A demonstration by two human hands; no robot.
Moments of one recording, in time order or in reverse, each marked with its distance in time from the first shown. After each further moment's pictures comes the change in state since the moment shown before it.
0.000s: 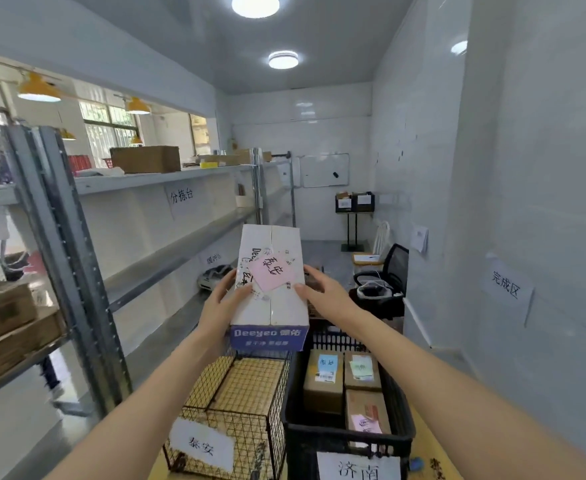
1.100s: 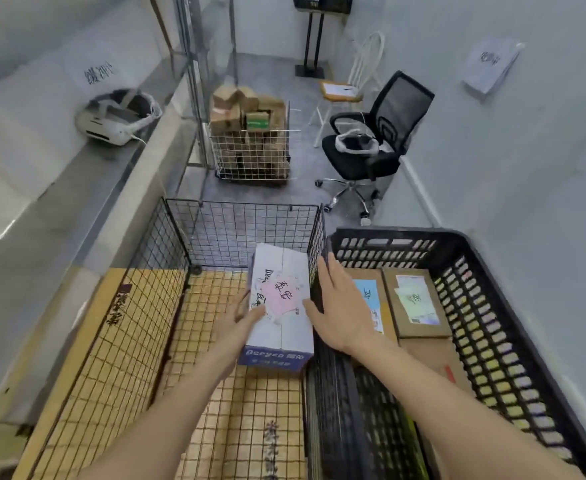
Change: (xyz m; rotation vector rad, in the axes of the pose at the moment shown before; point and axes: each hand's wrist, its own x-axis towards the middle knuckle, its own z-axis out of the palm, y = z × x) left_hand 0.420 -0.426 -0.119 0.102 -0.116 -0.641; right_hand 0.317 0.406 0.168 -0.876 -0.013 0.349
